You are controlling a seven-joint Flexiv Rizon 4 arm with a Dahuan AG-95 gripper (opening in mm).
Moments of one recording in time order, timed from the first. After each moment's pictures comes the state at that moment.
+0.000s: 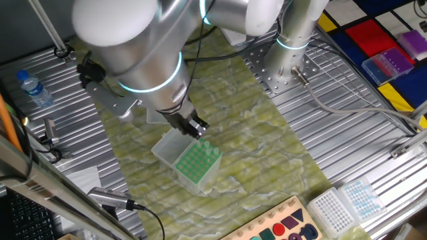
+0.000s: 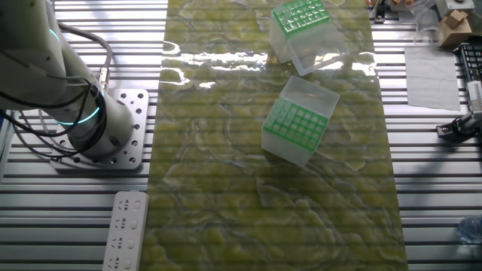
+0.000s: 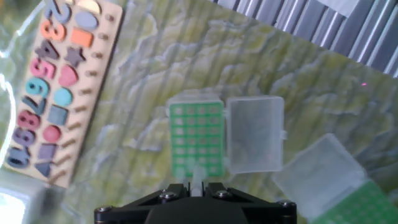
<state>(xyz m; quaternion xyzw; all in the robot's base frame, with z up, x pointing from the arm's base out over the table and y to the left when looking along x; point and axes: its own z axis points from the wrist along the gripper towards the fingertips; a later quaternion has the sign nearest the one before) 0.524 0.240 0.330 0.22 -0.97 0.00 0.10</state>
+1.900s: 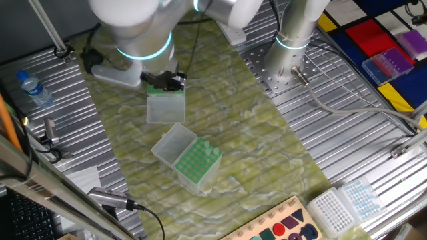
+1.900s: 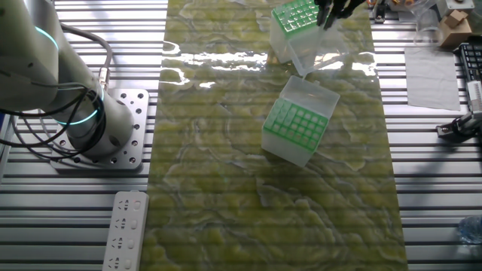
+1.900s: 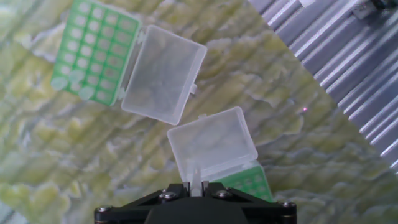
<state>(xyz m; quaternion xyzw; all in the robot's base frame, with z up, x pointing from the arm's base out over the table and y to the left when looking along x) 0.515 0.088 0.294 0.36 -0.92 0.08 0.10</state>
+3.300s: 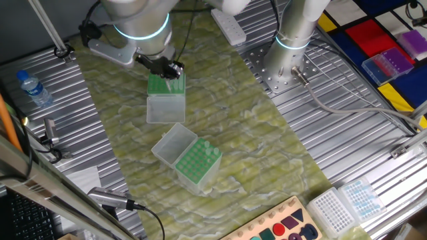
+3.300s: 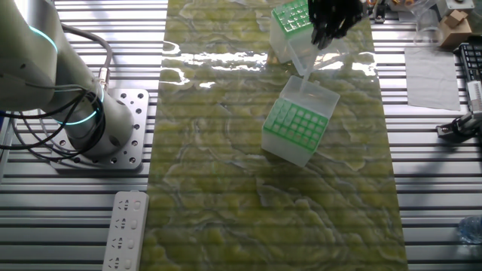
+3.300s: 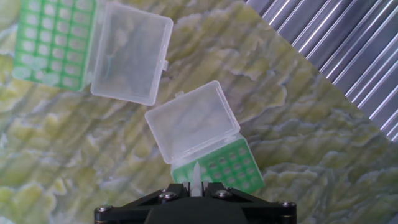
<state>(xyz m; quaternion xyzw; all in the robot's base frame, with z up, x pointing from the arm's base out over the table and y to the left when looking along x) 0.504 0.036 0.287 0.34 -0.93 0.09 0.10</state>
